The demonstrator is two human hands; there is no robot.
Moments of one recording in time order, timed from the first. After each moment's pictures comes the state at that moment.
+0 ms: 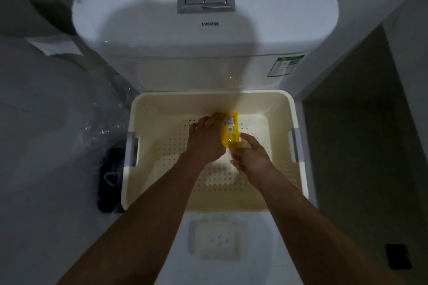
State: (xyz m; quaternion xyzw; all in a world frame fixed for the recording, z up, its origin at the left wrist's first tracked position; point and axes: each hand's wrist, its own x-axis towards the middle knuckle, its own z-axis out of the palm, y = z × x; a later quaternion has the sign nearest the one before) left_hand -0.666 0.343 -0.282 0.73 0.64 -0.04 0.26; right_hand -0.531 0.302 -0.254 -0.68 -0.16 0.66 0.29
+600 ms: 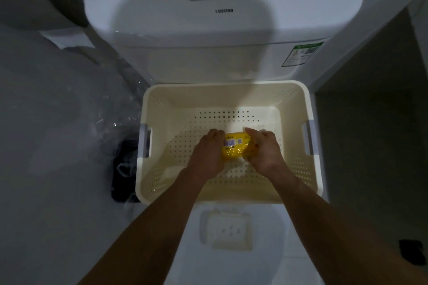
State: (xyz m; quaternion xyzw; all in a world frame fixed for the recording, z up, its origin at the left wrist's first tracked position) left_hand -0.686 0.292 -0.274 0.70 0.63 -0.01 0.32; right_hand -0.519 0.296 -0.269 -0.69 -0.57 0.45 0.05
